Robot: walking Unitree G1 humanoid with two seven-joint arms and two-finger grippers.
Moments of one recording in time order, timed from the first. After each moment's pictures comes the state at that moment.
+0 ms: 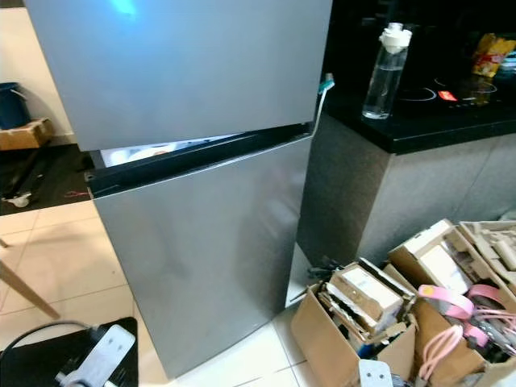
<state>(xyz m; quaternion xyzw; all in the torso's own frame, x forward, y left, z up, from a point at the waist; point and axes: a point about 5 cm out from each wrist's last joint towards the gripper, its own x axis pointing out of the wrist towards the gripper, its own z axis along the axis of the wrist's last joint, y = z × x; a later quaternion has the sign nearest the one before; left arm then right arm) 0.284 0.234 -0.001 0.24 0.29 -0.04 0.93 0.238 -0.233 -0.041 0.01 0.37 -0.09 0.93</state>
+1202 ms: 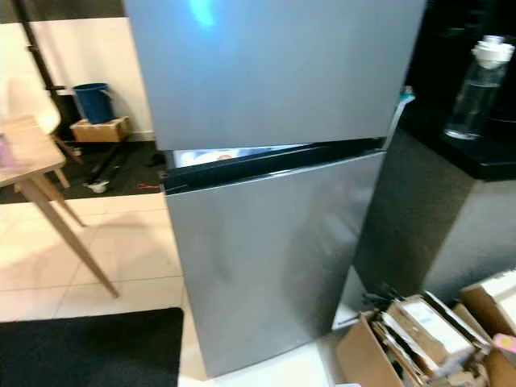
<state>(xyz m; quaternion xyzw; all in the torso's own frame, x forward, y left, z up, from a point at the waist) 0.185 0.229 -0.074 0.06 0.45 0.06 0.89 0.207 -0.219 -0.065 -0.03 0.44 -0.01 0.90</state>
